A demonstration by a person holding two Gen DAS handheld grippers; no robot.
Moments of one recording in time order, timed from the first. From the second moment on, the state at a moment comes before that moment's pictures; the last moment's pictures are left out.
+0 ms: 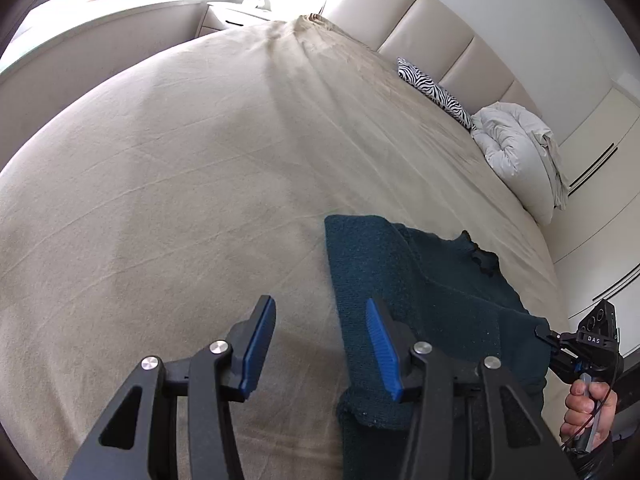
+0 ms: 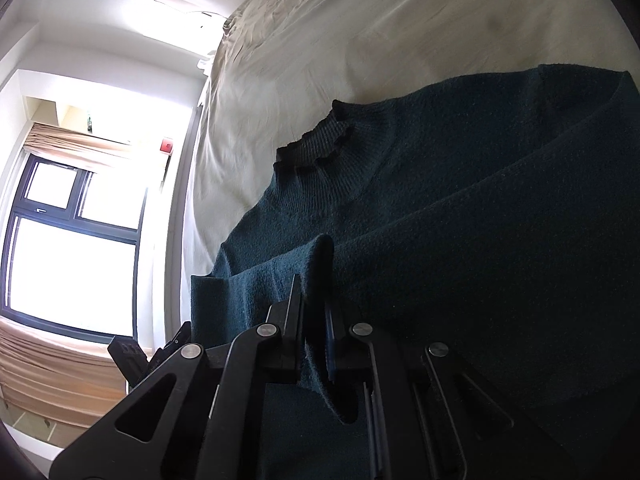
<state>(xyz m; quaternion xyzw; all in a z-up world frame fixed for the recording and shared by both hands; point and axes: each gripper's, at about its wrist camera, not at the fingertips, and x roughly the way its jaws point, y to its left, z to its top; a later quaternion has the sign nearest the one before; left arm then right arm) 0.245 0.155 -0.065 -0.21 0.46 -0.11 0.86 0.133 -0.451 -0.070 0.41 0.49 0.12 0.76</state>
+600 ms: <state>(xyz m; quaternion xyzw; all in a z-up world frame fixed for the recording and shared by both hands) 0.296 0.130 -0.075 -0.19 0.50 -0.13 0.84 0.124 -0.469 -0.085 0.40 0.50 0.08 0.76</state>
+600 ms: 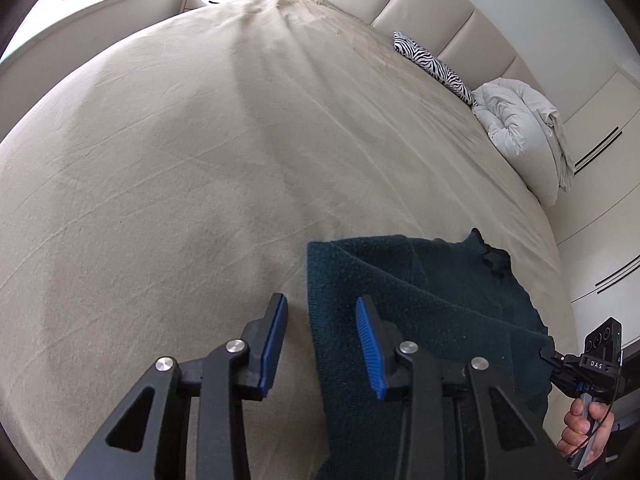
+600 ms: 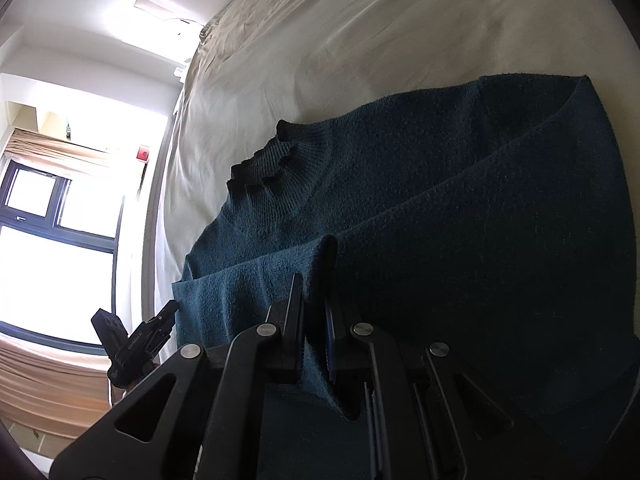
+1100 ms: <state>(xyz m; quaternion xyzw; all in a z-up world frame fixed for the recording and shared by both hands) 0.305 0.125 -0.077 -0.18 0.50 -0.14 0.84 0.103 -0.458 -0.092 0.37 0.51 0.07 0.77</state>
